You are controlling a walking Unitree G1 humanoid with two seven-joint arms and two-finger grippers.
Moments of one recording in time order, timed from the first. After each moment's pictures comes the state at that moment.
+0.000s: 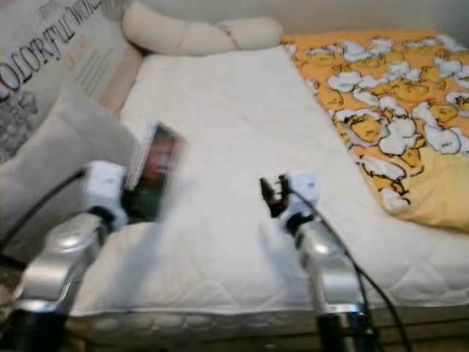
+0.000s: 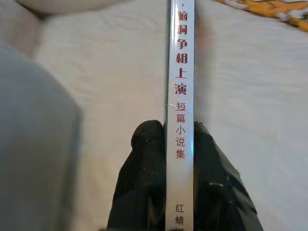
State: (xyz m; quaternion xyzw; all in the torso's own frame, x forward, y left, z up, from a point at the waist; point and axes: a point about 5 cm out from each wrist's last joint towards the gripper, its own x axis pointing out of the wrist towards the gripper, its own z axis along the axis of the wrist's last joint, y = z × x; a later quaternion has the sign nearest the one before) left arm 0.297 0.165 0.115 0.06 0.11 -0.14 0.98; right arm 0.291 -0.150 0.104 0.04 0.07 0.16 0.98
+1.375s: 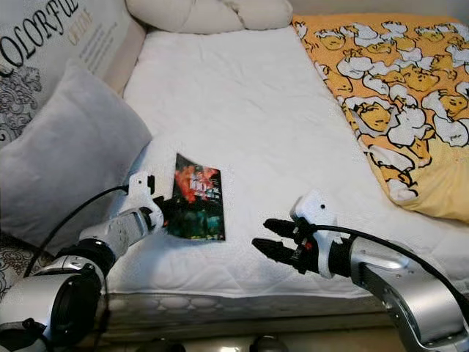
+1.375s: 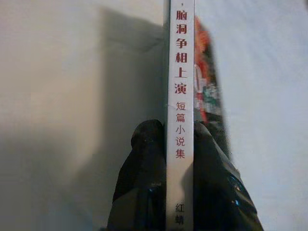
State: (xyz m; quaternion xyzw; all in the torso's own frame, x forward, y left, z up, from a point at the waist) left arm 0.342 0.144 0.045 -0.21 0.30 -0.12 0.92; right arm 0.222 -0.181 0.144 -0.07 0.21 0.45 0.86
